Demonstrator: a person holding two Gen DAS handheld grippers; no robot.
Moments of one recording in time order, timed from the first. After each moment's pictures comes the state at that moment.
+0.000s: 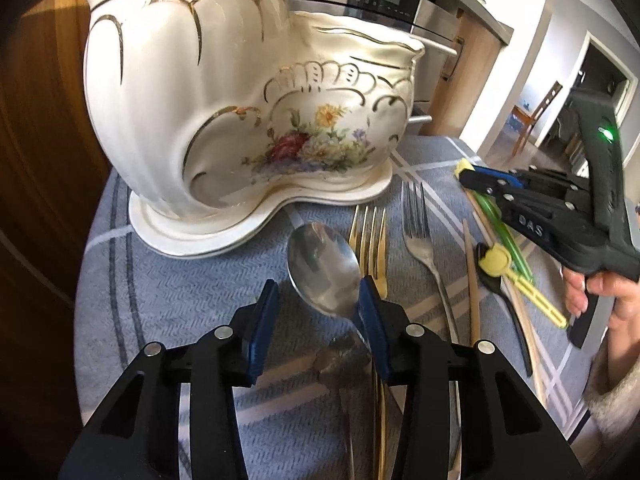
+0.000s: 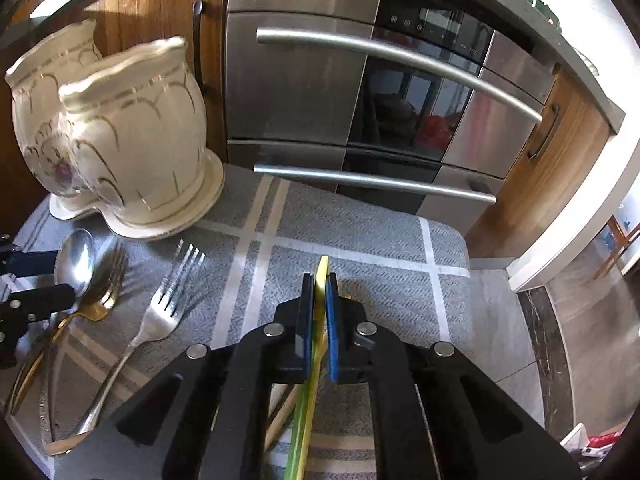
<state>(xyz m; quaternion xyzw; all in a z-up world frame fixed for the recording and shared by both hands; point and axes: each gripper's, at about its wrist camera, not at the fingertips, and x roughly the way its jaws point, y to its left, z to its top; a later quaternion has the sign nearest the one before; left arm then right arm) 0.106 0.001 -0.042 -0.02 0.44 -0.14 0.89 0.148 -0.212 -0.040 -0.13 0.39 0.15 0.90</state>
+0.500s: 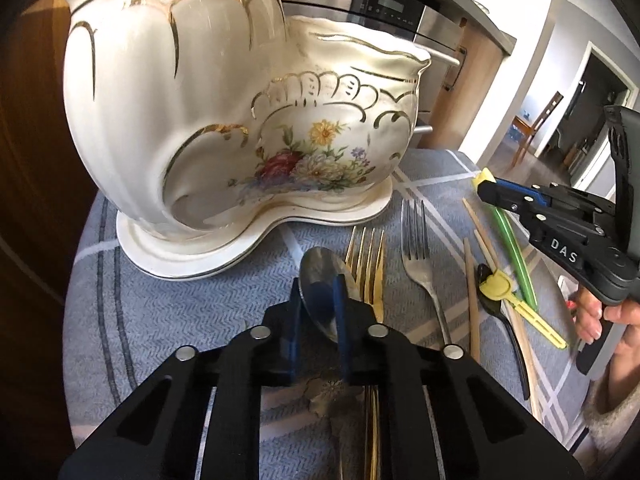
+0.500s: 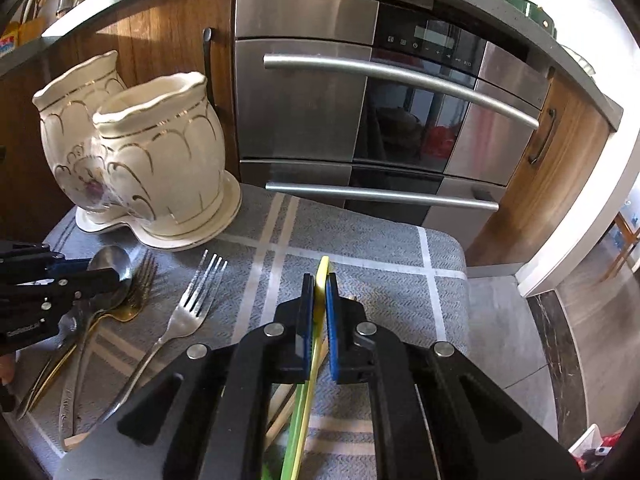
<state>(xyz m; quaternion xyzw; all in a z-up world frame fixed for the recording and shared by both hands) 0.113 -0.002 -0.044 -0.03 0.42 -0.13 0.90 0.130 -0.217 -0.024 -0.10 0.37 0.16 0.91</state>
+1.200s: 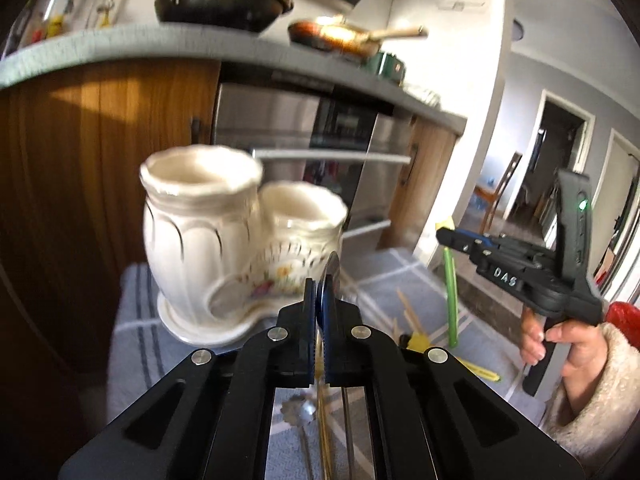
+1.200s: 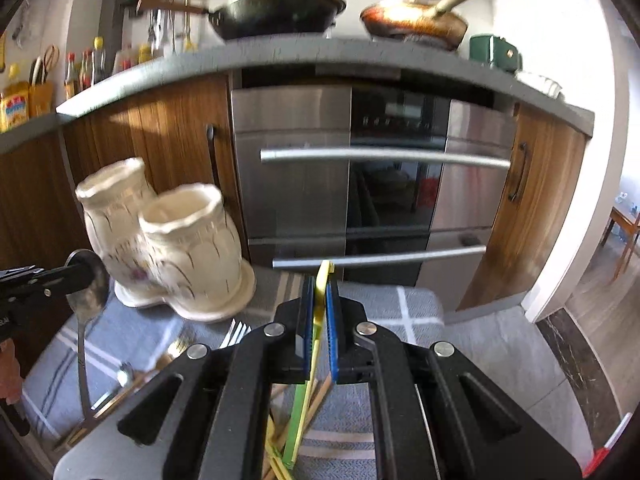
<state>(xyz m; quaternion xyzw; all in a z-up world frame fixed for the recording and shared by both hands) 0.035 0.029 0.033 -0.06 0.24 -0.18 0.95 0.094 -0.240 0.031 -0.03 0.25 0.16 0.95</state>
